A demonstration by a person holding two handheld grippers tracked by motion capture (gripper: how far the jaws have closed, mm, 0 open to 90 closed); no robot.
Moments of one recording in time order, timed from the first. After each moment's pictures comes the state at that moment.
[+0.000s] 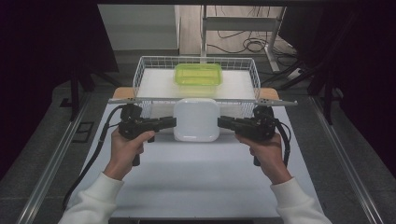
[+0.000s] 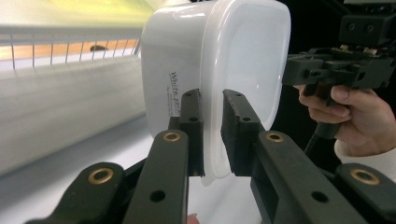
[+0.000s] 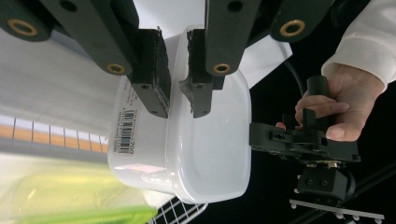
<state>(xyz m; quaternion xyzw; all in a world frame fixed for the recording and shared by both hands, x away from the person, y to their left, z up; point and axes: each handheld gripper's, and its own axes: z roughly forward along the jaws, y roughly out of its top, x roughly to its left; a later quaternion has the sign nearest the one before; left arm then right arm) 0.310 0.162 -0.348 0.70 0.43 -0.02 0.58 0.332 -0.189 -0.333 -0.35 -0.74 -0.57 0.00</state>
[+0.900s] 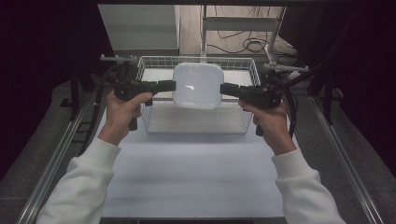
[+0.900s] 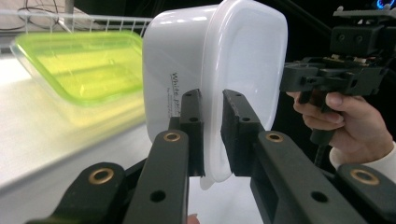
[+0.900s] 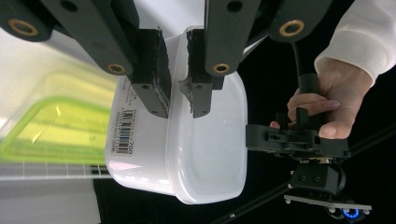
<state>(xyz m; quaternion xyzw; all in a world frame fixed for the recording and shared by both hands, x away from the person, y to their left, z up) 0.359 0.169 -0.271 0.70 0.39 0.01 0.59 0.372 -0.187 -0.268 -0.33 -0.72 -0.61 -0.01</state>
